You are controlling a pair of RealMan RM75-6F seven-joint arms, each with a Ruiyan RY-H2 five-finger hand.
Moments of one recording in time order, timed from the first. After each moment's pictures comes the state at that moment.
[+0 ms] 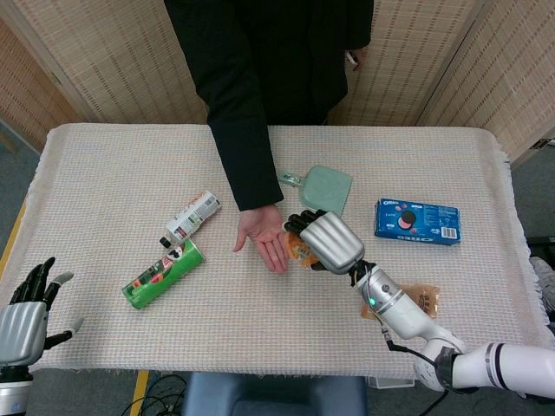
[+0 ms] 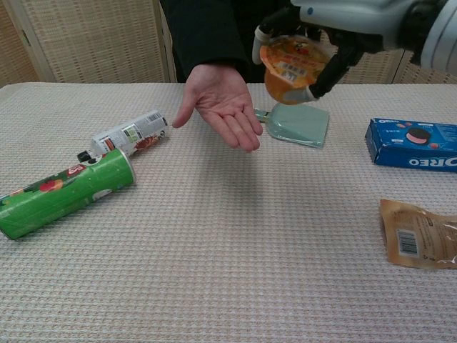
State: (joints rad) left arm -0.05 -1.18 -0.04 -1.71 1.50 1.55 0.20; right arm 0.80 -1.25 0.18 -1.84 -1.28 1.05 -0.40
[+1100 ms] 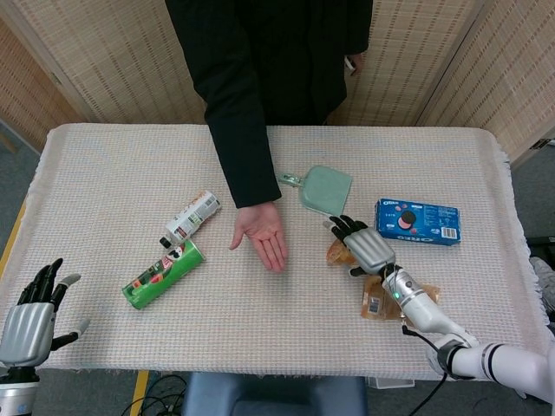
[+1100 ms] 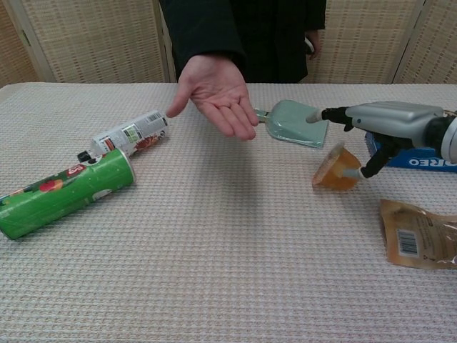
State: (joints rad) left arm -0.05 -1.18 -0.03 -1.74 1.52 1.54 0.24; right arm 0.71 -1.41 0.08 -1.42 -1.28 0.89 -0.13
